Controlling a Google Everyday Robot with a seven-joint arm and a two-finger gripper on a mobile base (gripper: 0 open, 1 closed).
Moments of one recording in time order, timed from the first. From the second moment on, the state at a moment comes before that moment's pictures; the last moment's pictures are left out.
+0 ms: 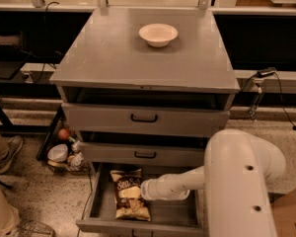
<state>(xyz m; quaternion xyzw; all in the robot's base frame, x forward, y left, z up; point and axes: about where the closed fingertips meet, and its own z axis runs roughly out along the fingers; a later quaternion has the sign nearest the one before) 0.560 0.045 0.271 -0.12 0.93 0.28 0.20</state>
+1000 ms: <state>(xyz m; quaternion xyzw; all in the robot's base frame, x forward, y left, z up) 0.599 0.098 0.176 -0.14 0.94 0.22 0.22</state>
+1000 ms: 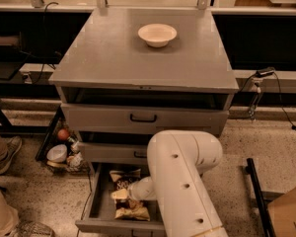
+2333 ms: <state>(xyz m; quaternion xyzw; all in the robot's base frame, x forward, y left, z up) 0.583 0.089 0.220 -0.15 0.92 0.27 0.25</state>
